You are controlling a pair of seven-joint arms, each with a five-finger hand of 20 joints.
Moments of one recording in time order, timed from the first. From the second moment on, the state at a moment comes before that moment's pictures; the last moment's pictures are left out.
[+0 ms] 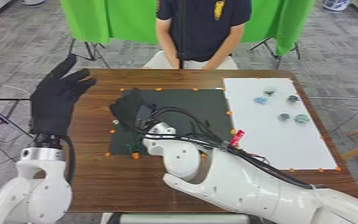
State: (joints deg) left arm 111.9 -51.4 -88.2 -120.9 38.2 13.9 24.8; right arm -52.8 -74.7 18.9 -90.4 -152.1 0.5 22.5
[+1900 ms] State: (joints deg) left arm 127.0 -52.6 -97.5 -124.7 34.4 16.9 29.4; right arm -63.5 -69.2 39.7 -112.2 -121.8 -7.3 28.7
